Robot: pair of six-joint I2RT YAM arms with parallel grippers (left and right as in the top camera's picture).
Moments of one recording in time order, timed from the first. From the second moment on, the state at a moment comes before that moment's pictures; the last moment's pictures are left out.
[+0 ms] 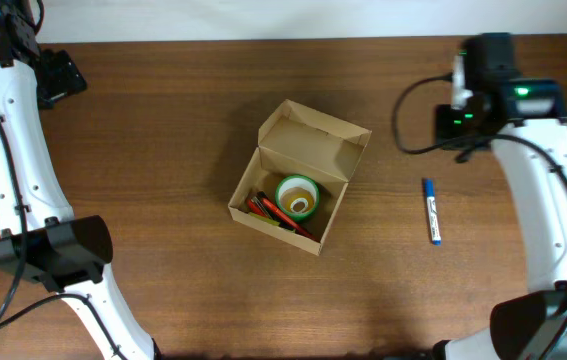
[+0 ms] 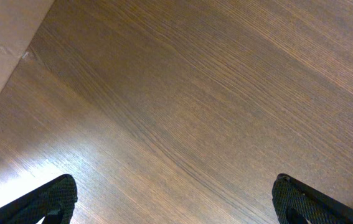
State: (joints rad) left arm 0.24 2.17 2.59 -1.61 -0.29 -0.29; right arm -0.03 1.68 1.68 -1.22 0.16 0.07
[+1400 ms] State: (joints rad) left arm 0.24 2.17 2.59 -1.61 -0.29 -0.29; right arm -0.07 1.86 1.11 -0.79 0.04 -0.24
